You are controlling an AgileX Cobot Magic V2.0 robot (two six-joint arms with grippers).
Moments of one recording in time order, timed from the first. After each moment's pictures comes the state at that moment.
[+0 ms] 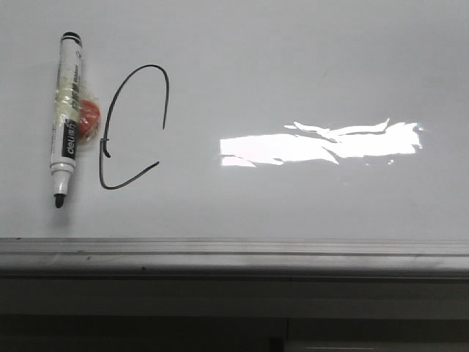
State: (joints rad) left arm -1.19 0.28 -0.34 -1.20 -0.57 1.26; right arm 0.43 0.58 -0.99 0.60 1.26 -0.89
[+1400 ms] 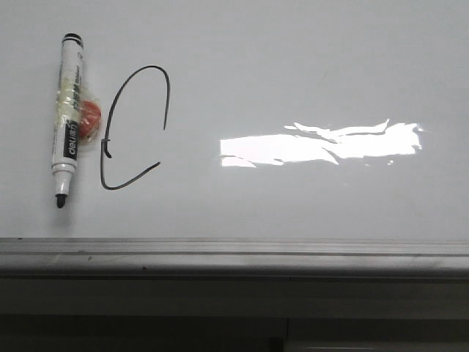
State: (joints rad) left arm -0.58 0.00 -0.34 -1.20 -0.70 1.26; right arm 0.43 0.32 -0.07 1.54 -0.90 -0.97
